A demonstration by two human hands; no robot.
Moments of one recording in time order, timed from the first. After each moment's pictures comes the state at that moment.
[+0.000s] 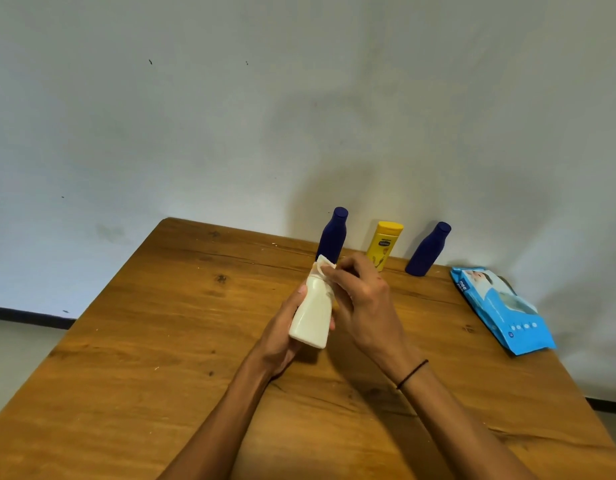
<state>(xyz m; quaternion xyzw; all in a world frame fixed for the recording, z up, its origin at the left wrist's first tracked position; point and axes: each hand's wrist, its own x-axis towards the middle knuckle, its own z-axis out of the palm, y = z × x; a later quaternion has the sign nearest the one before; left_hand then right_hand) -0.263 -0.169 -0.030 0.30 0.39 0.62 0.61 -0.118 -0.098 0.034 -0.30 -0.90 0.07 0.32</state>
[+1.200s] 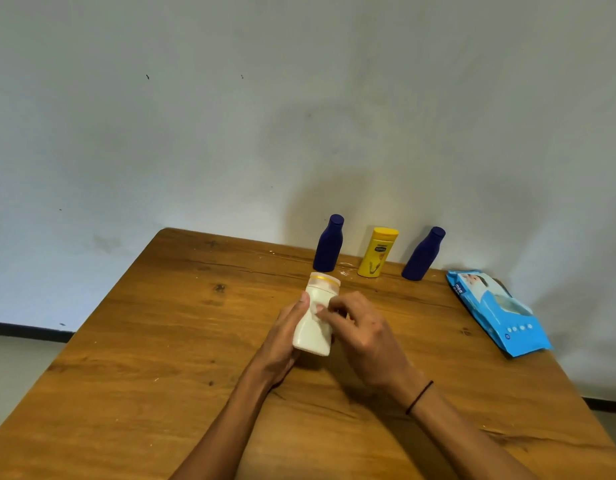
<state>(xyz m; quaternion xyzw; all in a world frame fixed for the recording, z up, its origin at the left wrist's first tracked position) -0.261 -0.168 -0.028 0.28 0.44 0.61 0.60 -0.094 -0.113 0.013 -0.17 -0.94 -0.05 0.30</state>
